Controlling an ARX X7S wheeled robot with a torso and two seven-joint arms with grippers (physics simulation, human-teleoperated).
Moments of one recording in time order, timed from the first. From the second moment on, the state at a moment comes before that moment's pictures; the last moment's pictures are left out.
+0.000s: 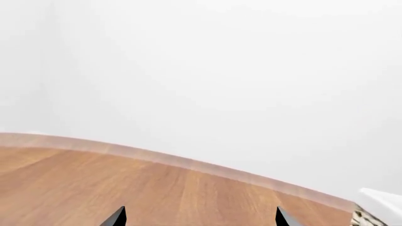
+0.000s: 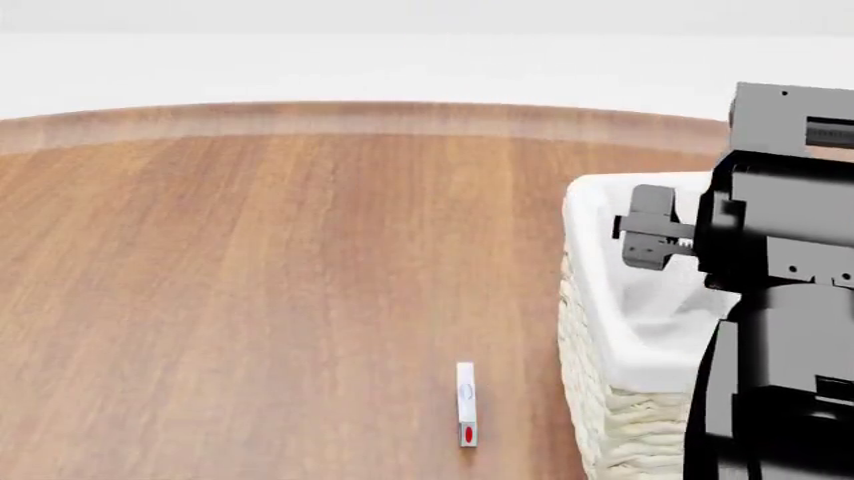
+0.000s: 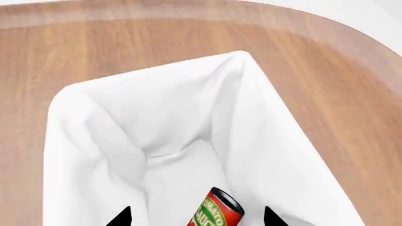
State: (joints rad) left arm 0.45 -0.38 0.00 0.52 -0.51 0.25 -0.23; right arm 1.53 0.21 0.00 1.31 0.00 0.91 0.11
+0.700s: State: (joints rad) left arm 0.43 -0.38 0.02 0.52 -0.50 0.24 -0.24; right arm 1.12 0.03 -0.31 0.35 -0.06 0.63 0.19
